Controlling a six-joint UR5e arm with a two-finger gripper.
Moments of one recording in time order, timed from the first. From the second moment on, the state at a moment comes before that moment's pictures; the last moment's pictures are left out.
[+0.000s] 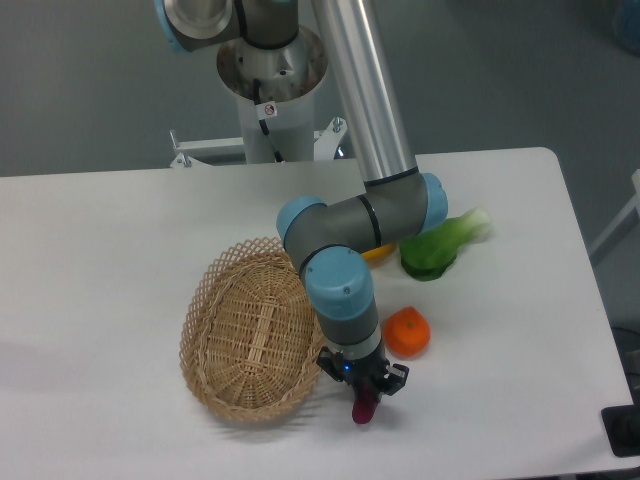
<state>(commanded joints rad) 2.35 -2.22 -1.56 -0.68 1.68 0.74</state>
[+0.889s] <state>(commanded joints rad) 2.41 -2.10 -1.47 -0.70 1.68 0.78</state>
